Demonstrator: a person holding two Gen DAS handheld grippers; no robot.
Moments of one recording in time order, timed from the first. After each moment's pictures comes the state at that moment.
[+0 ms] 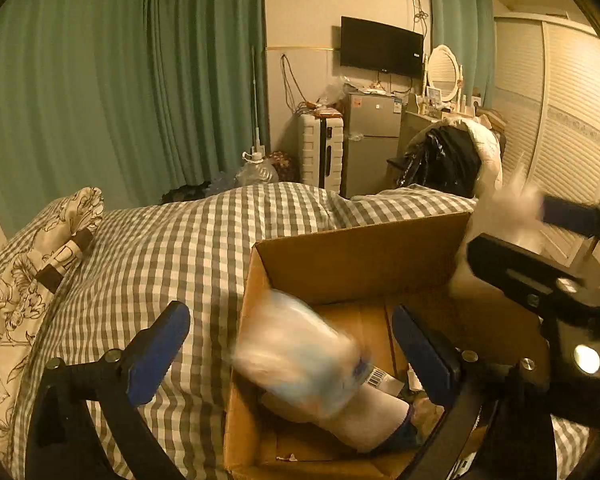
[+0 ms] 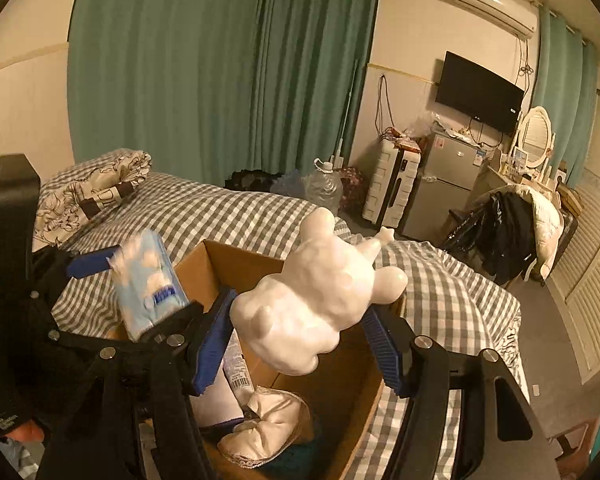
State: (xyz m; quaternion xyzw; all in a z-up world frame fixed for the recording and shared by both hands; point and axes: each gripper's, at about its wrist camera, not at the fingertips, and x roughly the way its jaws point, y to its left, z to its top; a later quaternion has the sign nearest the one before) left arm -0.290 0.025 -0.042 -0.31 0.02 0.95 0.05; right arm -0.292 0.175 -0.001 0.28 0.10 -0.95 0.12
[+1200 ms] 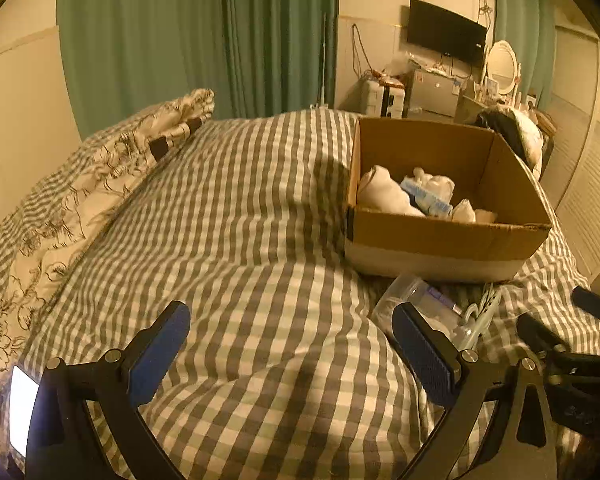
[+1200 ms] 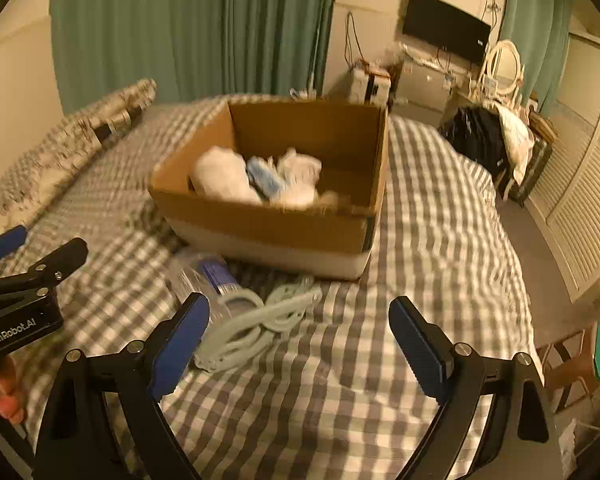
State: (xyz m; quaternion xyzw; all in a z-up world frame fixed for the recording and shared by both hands) left arm -0.124 -0.031 -0.075 -0.38 -0.02 0.92 -0.06; right arm -0.134 0.170 -0.073 0.41 0.08 -0.91 0.05
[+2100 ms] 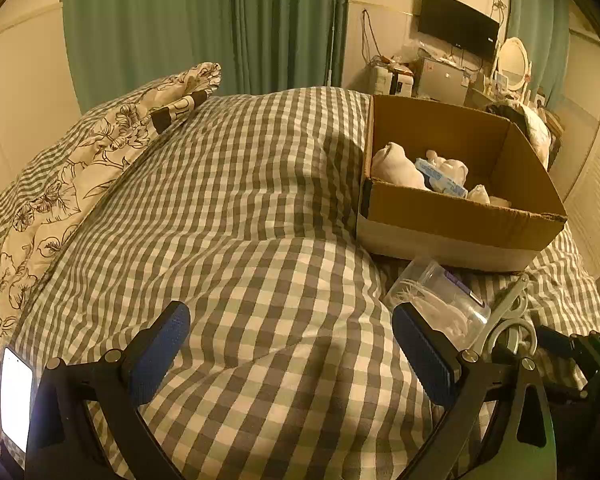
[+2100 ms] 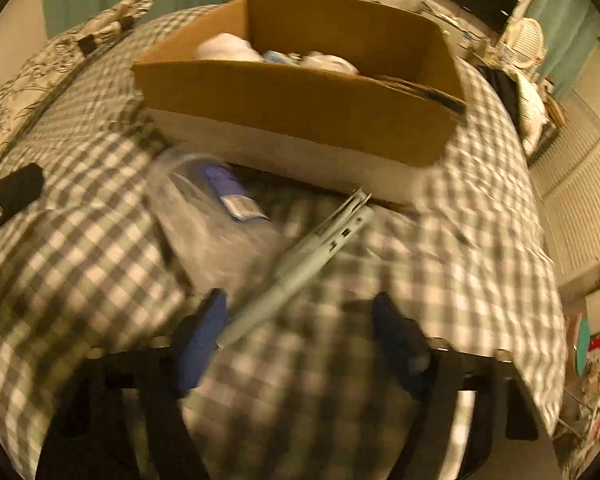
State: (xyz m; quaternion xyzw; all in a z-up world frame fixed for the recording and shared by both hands) left arm -0.128 -0.040 -0.090 -0.41 -0.04 0.91 -0.07; right arm -0.145 0.152 -0.131 0.50 0.12 -0.86 0.02
